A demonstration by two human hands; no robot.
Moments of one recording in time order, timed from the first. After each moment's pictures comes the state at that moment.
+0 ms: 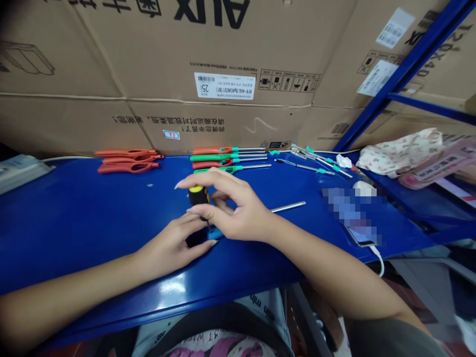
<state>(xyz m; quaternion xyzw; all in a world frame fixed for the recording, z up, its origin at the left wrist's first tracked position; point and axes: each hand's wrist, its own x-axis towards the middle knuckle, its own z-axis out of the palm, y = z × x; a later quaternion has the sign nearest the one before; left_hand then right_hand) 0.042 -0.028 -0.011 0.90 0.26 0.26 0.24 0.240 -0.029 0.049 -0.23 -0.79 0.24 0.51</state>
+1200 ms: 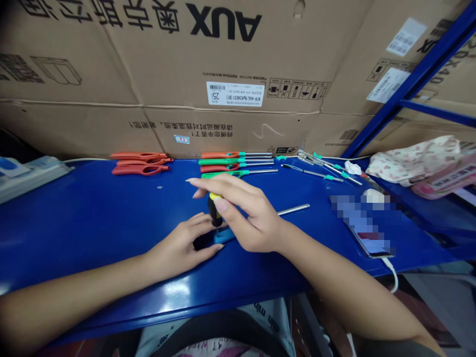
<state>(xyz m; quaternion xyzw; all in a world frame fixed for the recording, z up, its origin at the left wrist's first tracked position) 0.043 -0.029 -0.011 0.89 0.27 0.26 0.27 0.247 -0.035 0.062 -0.21 -0.84 0.15 0.47</state>
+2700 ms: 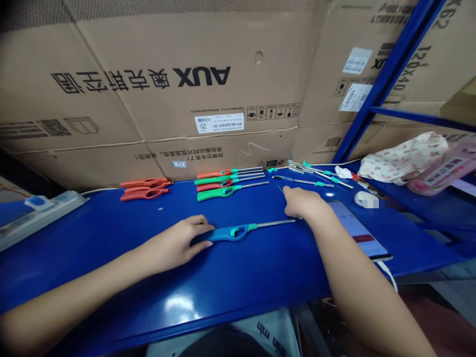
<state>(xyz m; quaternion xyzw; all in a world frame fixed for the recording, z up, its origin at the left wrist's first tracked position) 0.045 0.000 0.027 0.93 0.31 0.09 0.14 0.363 -0.002 0.076 -0.77 -0.61 0.12 -0.15</state>
